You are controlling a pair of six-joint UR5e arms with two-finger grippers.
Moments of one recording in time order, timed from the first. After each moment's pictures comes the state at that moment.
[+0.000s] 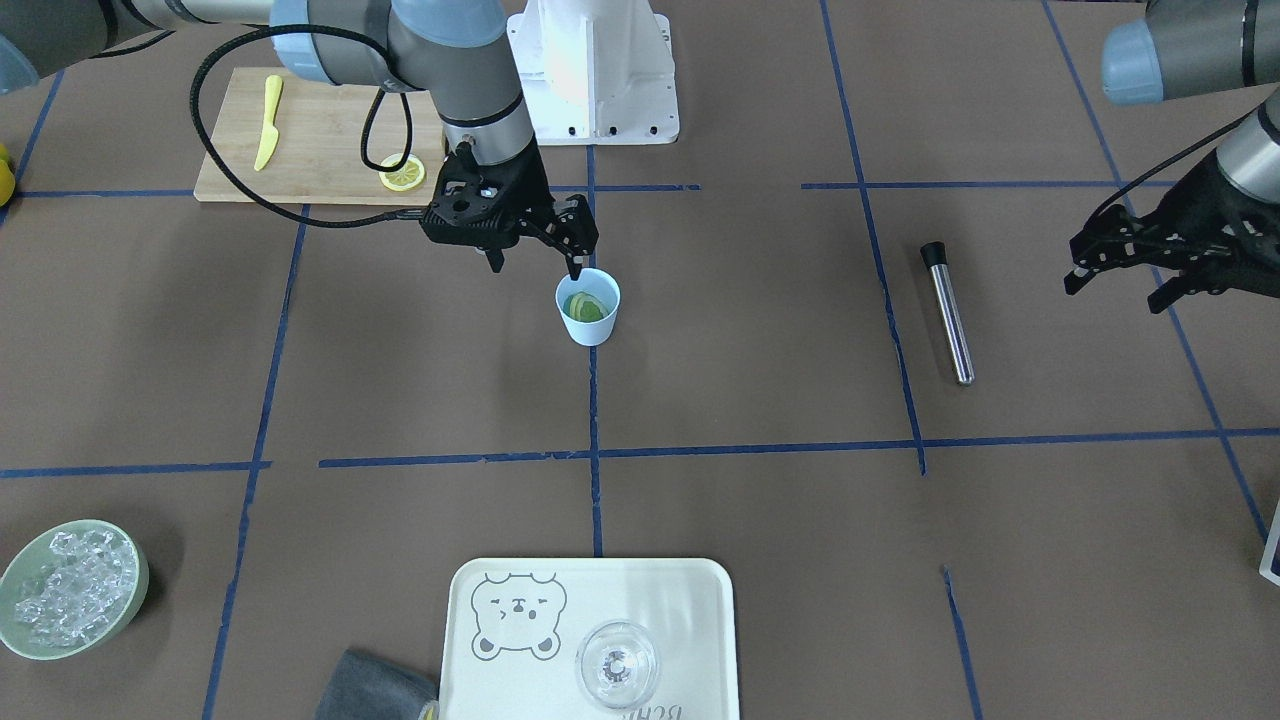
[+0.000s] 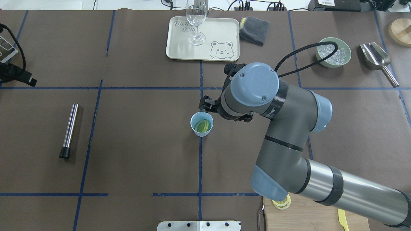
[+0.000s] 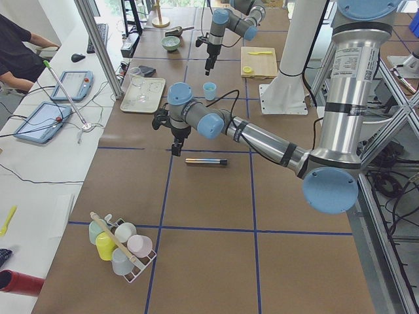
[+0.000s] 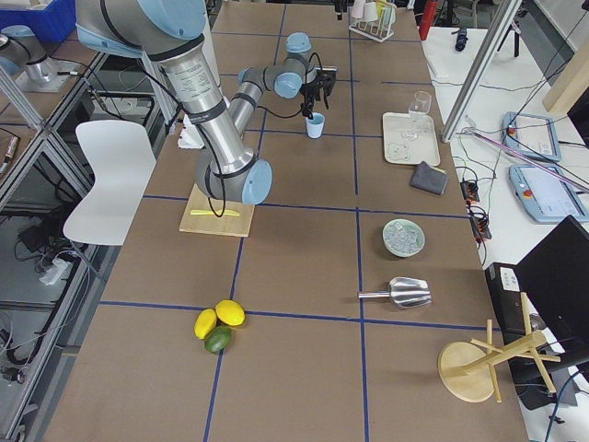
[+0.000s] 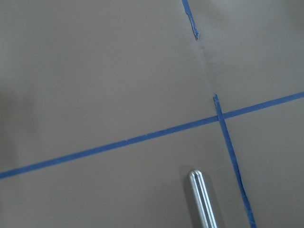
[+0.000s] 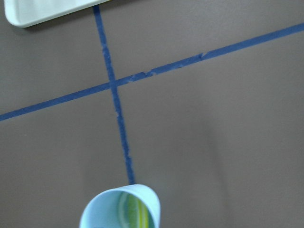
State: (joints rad) left arm -1.14 -1.67 -1.88 -1.73 -2.30 -0.49; right arm 0.53 -0.94 1.84 -1.61 1.80 1.45
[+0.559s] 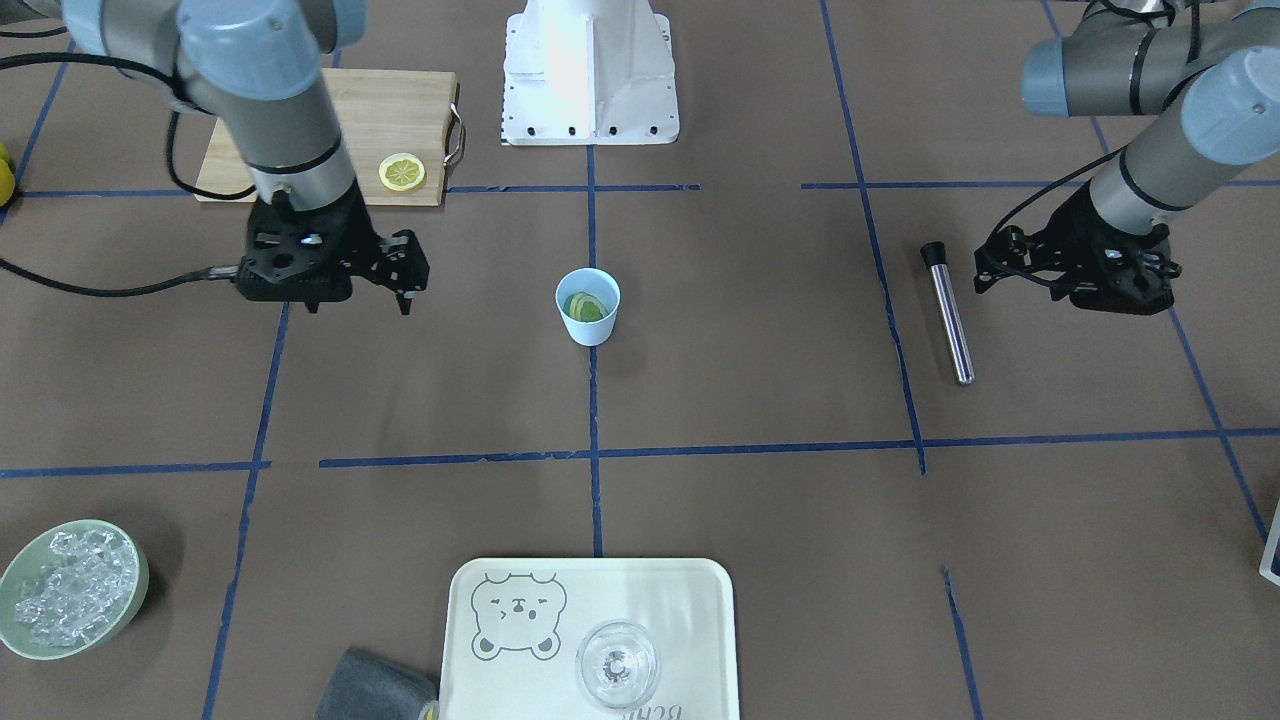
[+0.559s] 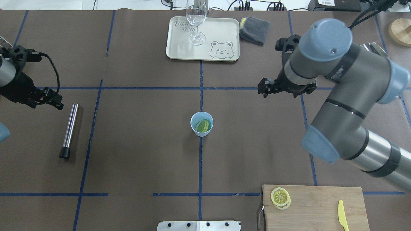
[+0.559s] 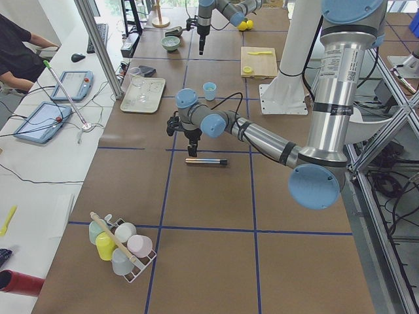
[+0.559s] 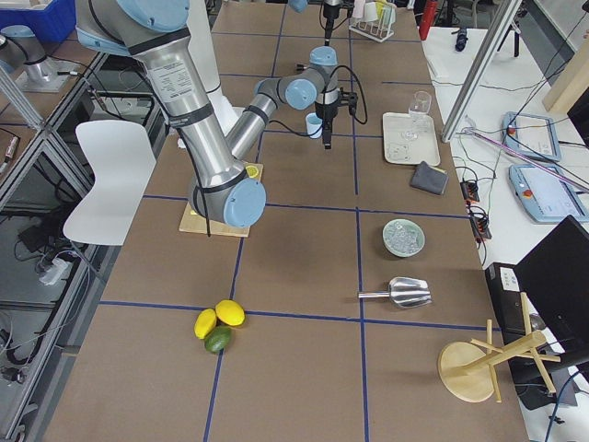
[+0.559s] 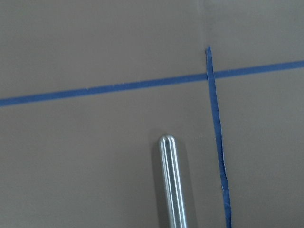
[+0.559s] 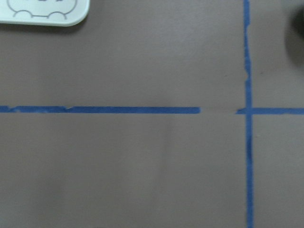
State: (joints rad) left arm -0.97 -1.69 -1.84 -1.69 -2.27 -0.69; right arm 0.79 -1.13 1.93 -1.74 1.97 0.94
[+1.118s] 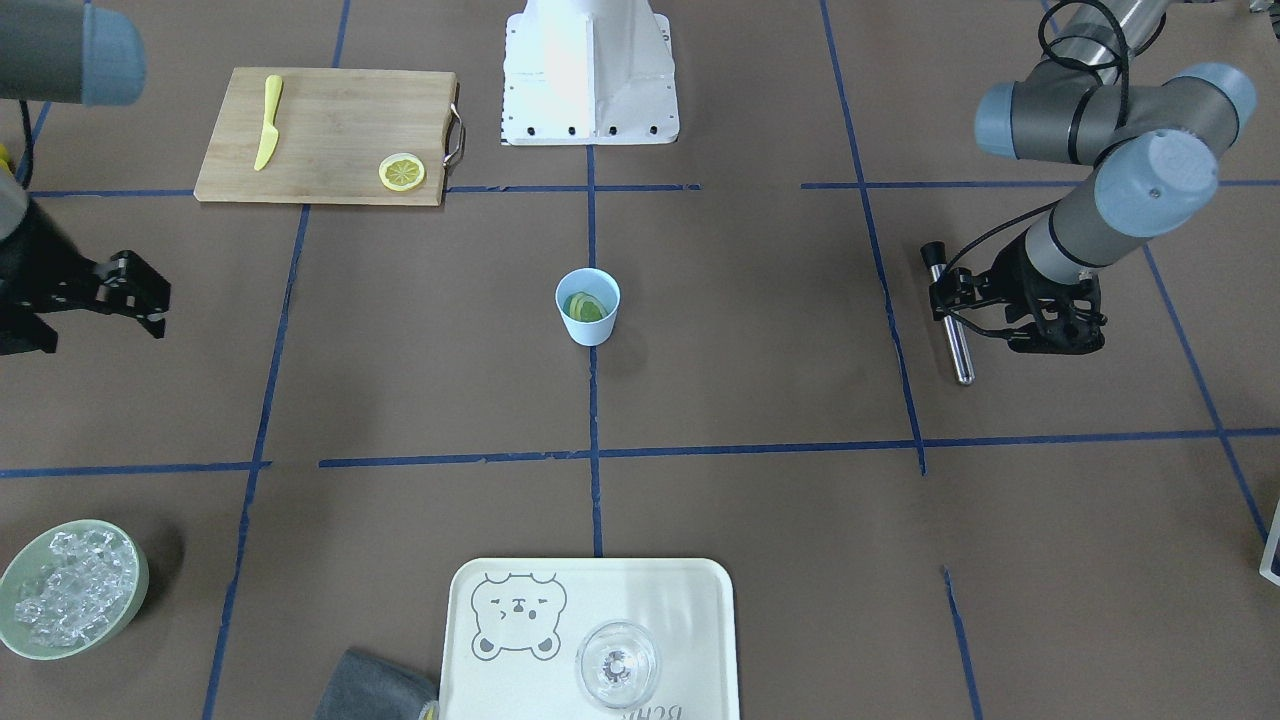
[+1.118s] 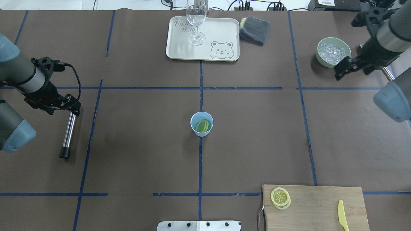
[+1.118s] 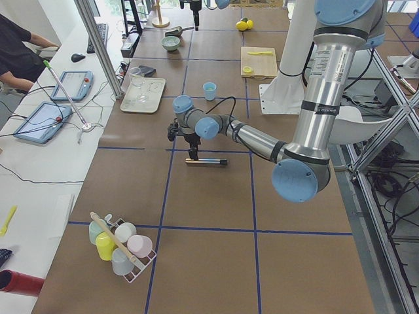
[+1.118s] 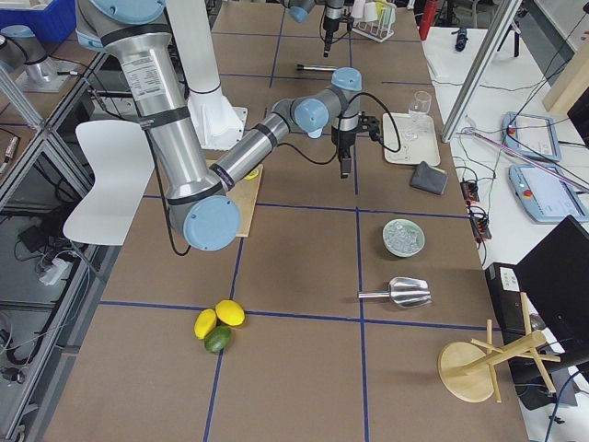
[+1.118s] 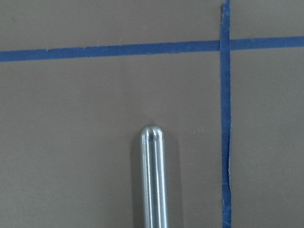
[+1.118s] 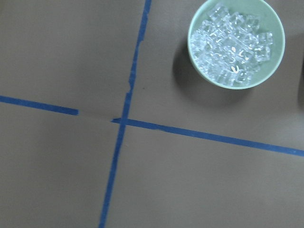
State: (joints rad) left arm -0.91 -1.77 -1.71 -1.70 -2.26 -0.72; right arm 1.13 -1.33 1.90 -1.74 2.20 0.41
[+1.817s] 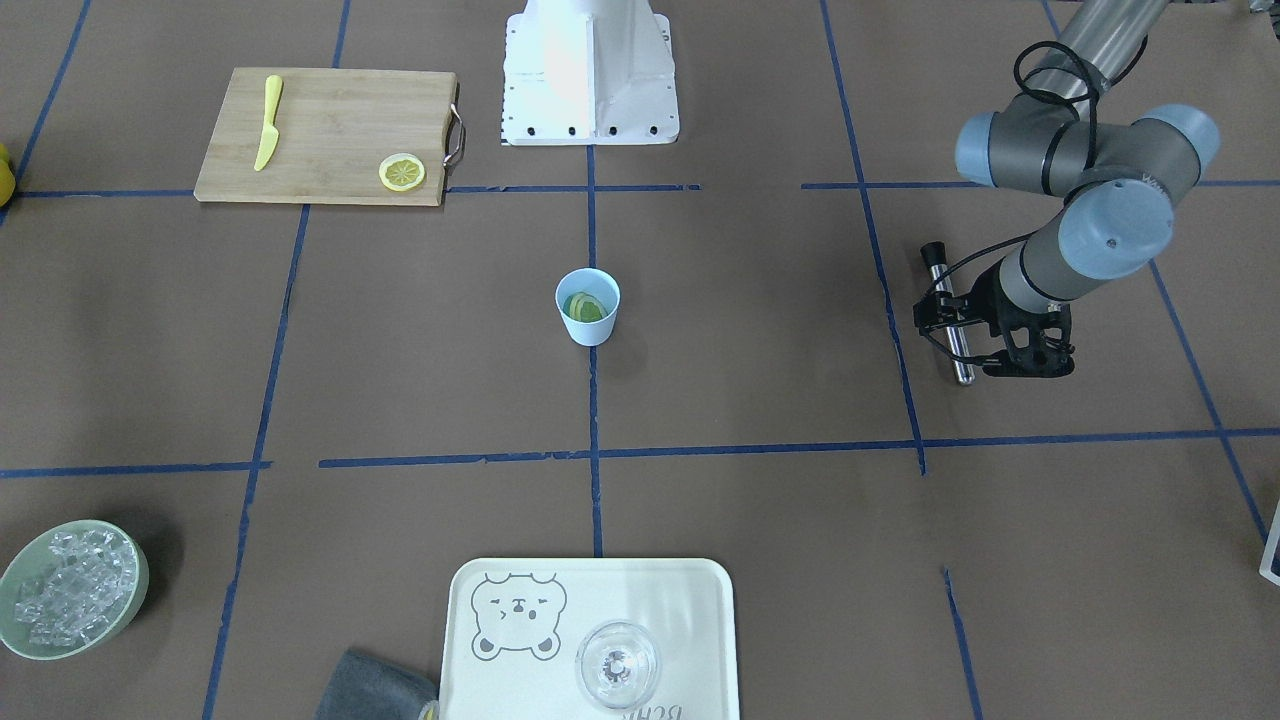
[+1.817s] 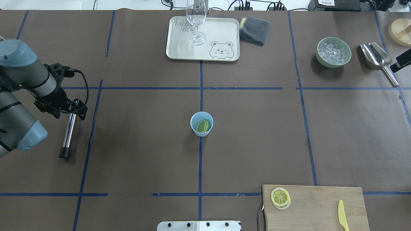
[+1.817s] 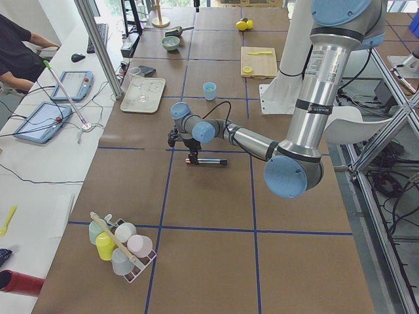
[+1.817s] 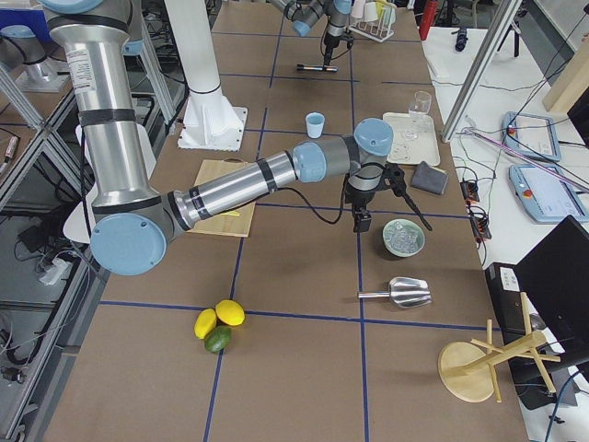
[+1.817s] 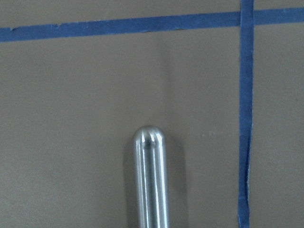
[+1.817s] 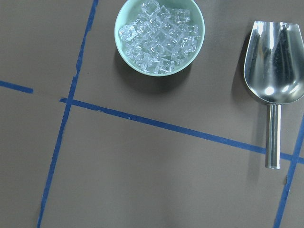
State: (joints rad) left arm -0.88 -1.81 -1.61 -1.70 -2.26 -0.71; right arm 1.37 -1.42 1.83 -1.74 2.39 0.08
